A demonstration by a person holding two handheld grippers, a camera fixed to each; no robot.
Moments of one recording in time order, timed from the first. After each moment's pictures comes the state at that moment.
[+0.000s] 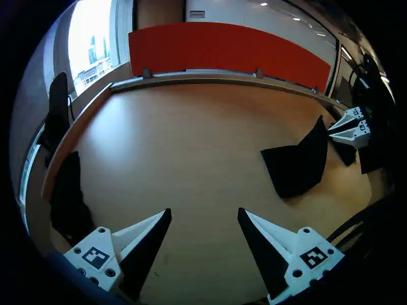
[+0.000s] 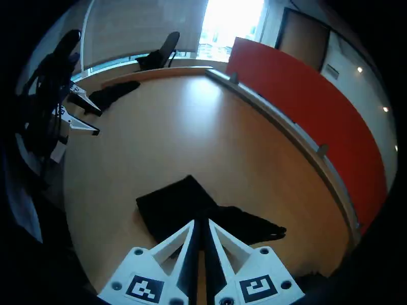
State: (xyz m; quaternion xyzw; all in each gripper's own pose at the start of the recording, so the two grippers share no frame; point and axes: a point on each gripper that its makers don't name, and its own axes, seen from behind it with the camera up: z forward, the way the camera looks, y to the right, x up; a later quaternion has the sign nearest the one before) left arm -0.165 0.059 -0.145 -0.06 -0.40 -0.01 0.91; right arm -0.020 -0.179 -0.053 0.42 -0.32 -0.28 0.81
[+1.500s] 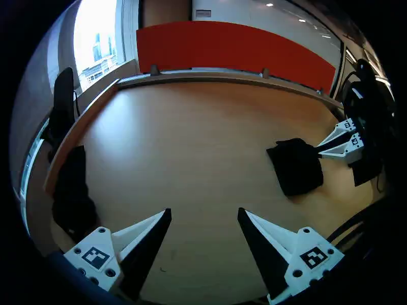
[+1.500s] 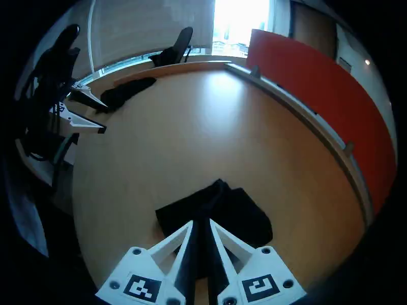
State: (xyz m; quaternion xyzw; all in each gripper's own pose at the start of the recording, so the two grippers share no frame) left arm -0.168 0.042 -0.154 -0.05 -0.40 -0.01 0.91; right arm -0.059 -0.225 -0.070 0.46 -0.35 -0.25 0.78
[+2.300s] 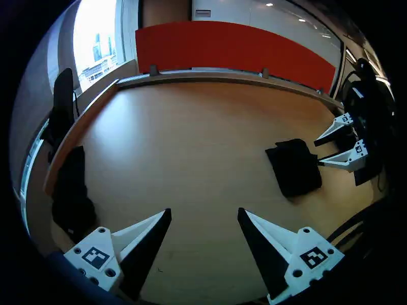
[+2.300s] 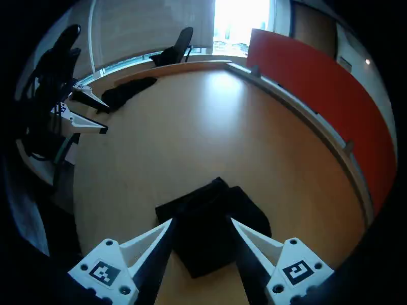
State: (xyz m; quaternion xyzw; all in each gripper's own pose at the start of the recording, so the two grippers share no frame) left arm -0.167 0.046 -0.152 -0.05 -0.40 -0.01 0.91; right arm -0.057 -0.220 -0.069 0.46 -0.35 -0.25 0.78
